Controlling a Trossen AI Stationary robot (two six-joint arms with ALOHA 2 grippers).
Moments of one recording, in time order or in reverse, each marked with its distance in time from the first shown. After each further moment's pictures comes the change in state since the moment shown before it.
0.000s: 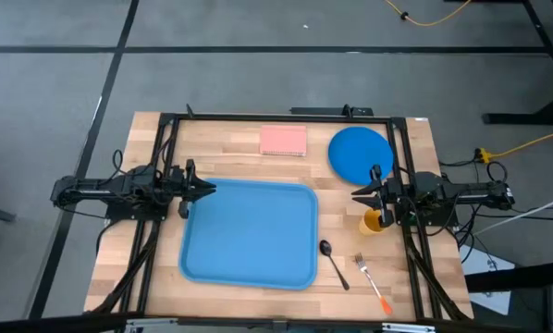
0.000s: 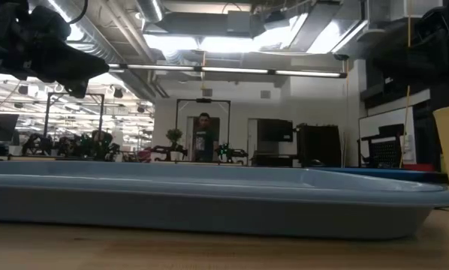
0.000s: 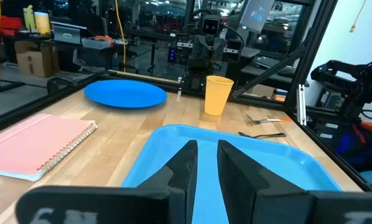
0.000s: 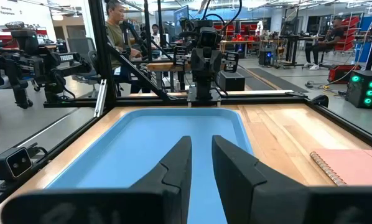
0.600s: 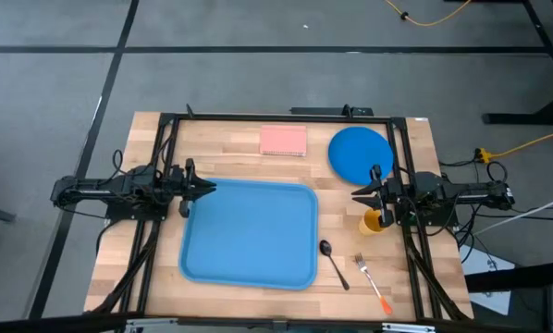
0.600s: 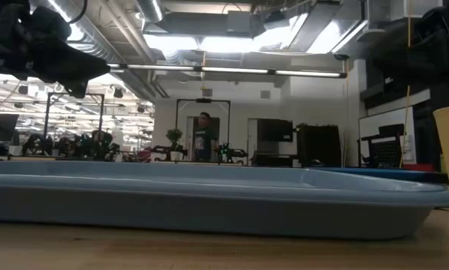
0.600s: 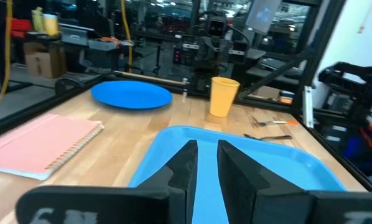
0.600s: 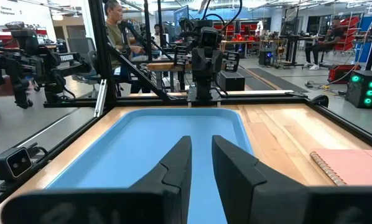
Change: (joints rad) left arm 0.000 0.000 -0.001 0.007 -0.040 0.000; right arm 0.000 0.000 0.000 0.000 0.000 0.000
